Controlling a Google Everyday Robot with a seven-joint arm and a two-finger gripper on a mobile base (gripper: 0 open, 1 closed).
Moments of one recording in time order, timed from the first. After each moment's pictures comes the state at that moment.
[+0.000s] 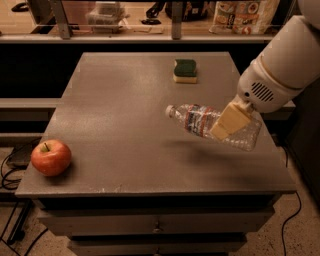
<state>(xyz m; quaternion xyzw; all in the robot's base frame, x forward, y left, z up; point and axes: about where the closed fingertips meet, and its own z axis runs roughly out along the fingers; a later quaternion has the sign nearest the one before) 0.463 -0.138 0.925 -0.43 0.88 0.06 0.18</state>
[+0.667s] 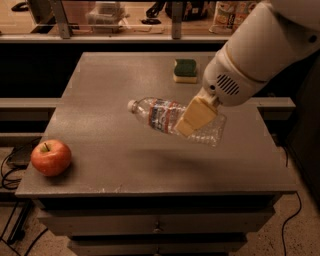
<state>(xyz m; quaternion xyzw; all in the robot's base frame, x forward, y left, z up) 0.456 -0.065 0.946 -0.47 0.85 0.10 0.21</state>
